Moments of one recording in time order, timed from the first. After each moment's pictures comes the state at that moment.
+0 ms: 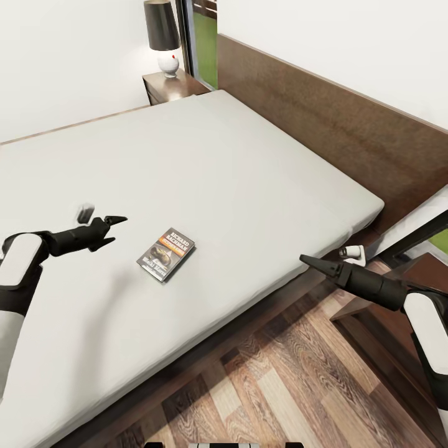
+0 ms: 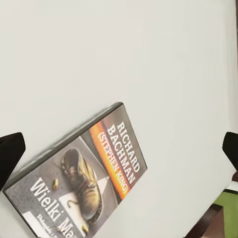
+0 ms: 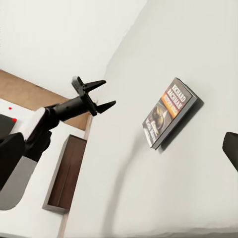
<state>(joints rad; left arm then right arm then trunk) -0.98 0.42 0.04 -1.05 1.28 0.90 0.10 -0.53 -0.34 -0.13 -1.61 -0.91 0.95 0.77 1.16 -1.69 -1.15</state>
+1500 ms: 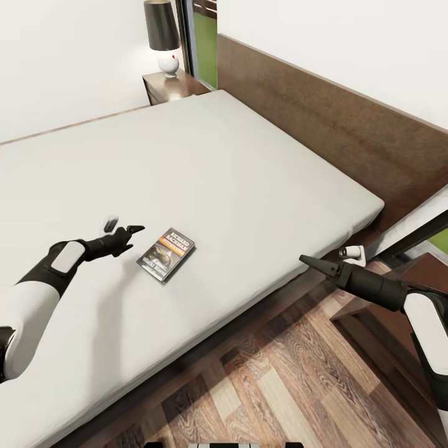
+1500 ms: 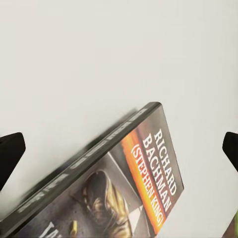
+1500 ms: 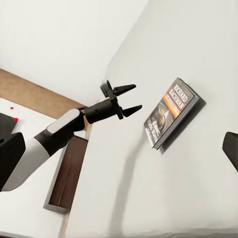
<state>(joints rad) -1.19 0.32 -0.03 -0.44 0.90 0.66 -0.32 -0.53 -0.34 -0.13 -1.61 -0.91 0.95 0.77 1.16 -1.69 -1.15</state>
